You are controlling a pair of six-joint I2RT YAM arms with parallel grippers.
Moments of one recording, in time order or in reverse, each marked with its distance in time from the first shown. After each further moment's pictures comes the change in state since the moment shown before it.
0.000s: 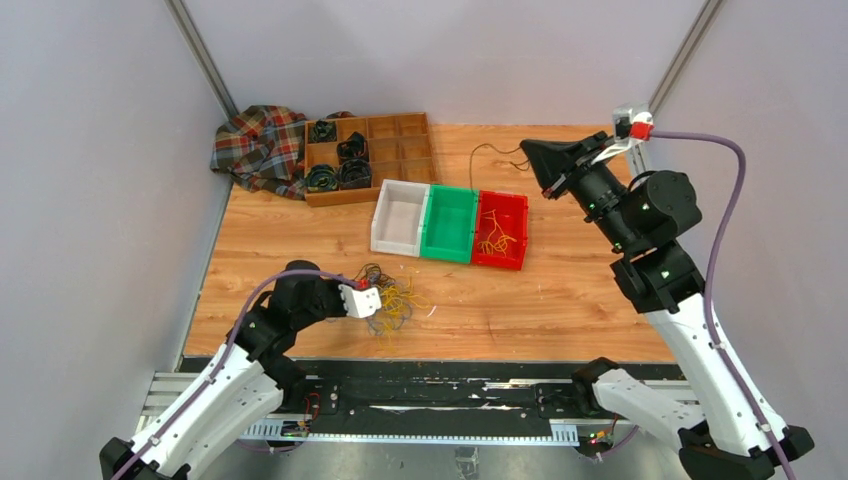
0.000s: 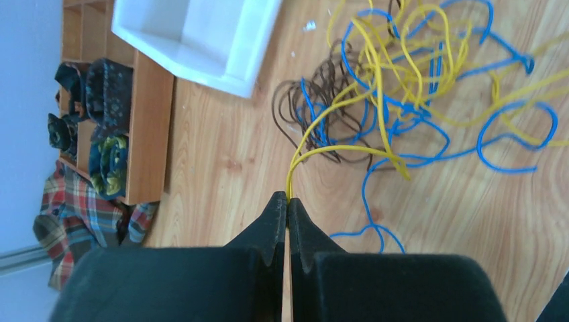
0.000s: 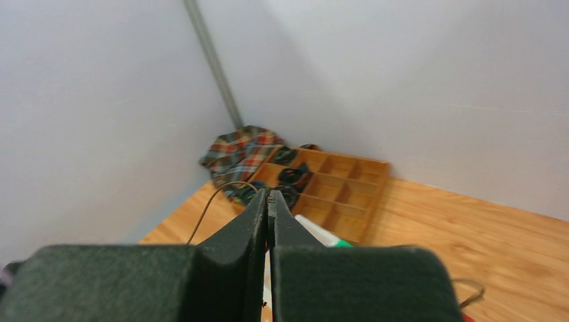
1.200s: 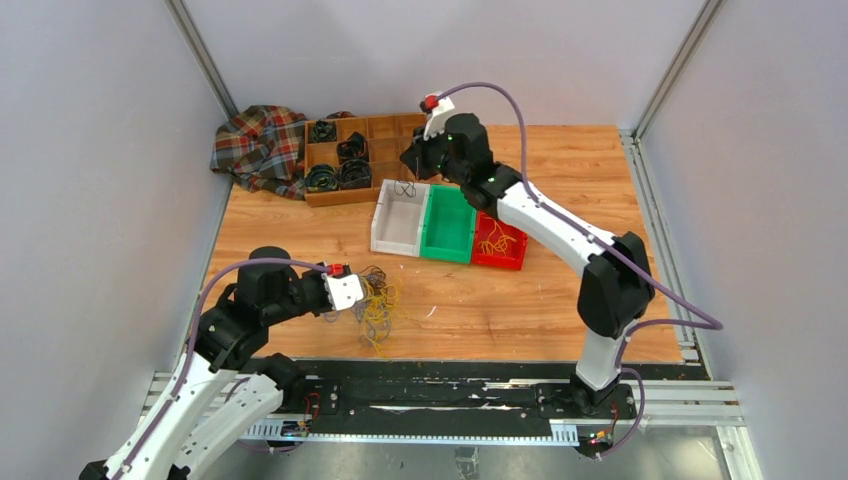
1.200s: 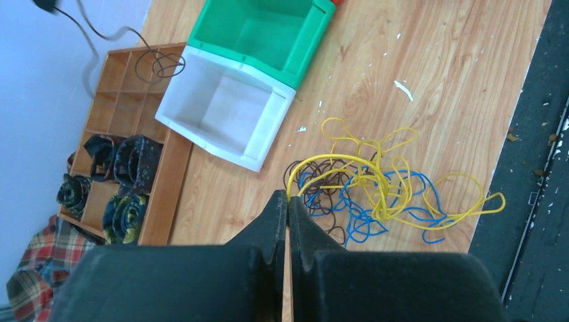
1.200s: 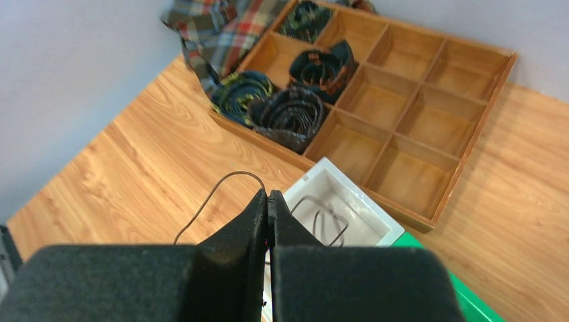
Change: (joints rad) left arm 0.000 -0.042 0.306 -0.230 0.225 -0.138; right arm 0.175 0.872 0.375 0.054 0.023 -0.073
